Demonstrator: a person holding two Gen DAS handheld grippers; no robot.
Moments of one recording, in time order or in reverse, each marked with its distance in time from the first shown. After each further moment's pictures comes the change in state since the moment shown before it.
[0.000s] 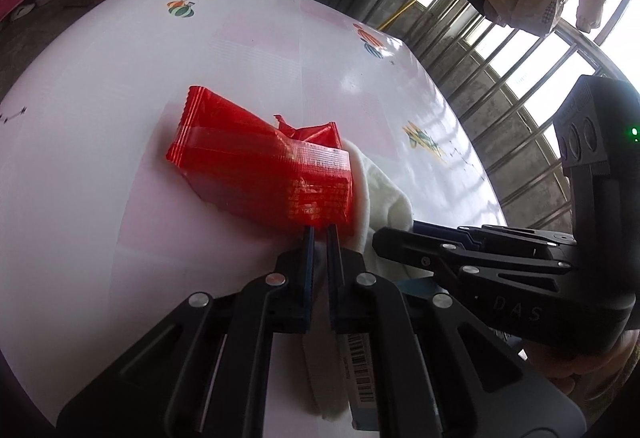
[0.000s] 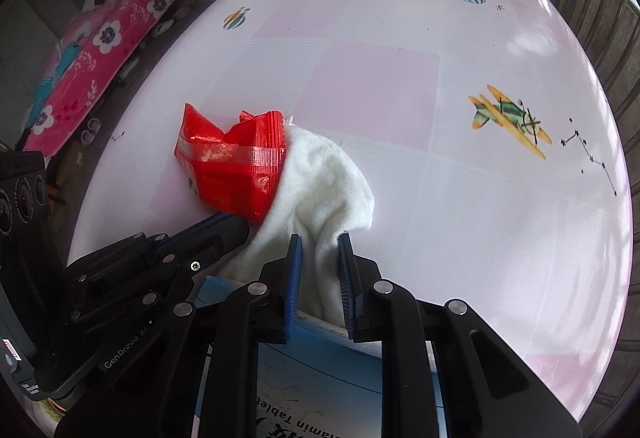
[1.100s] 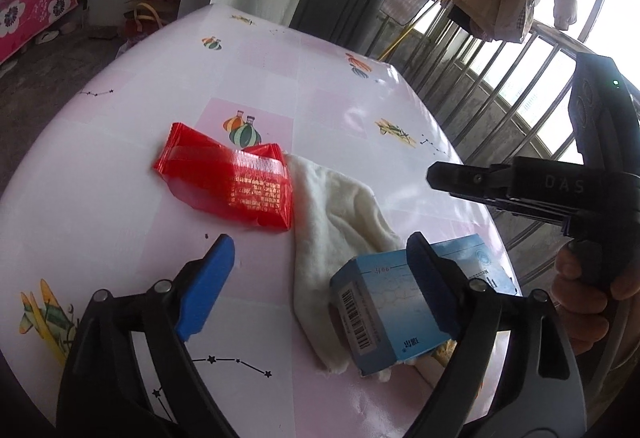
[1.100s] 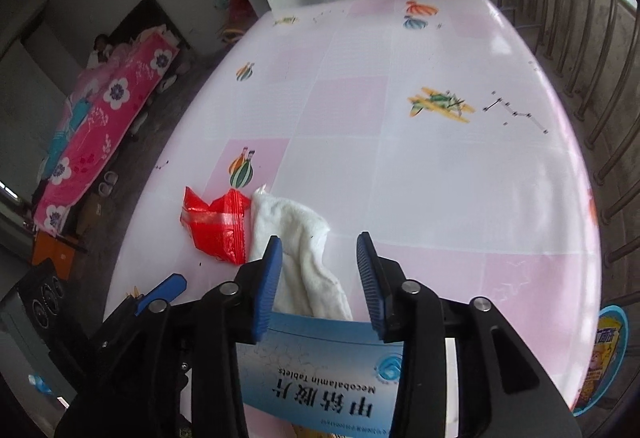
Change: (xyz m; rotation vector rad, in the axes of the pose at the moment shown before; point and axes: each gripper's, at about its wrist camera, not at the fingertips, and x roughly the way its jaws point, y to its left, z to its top) left arm -0.075 -0.032 -0.054 0.043 -0.156 0.076; right arm -0.094 -0.018 -0.058 0.126 -0.204 0.038
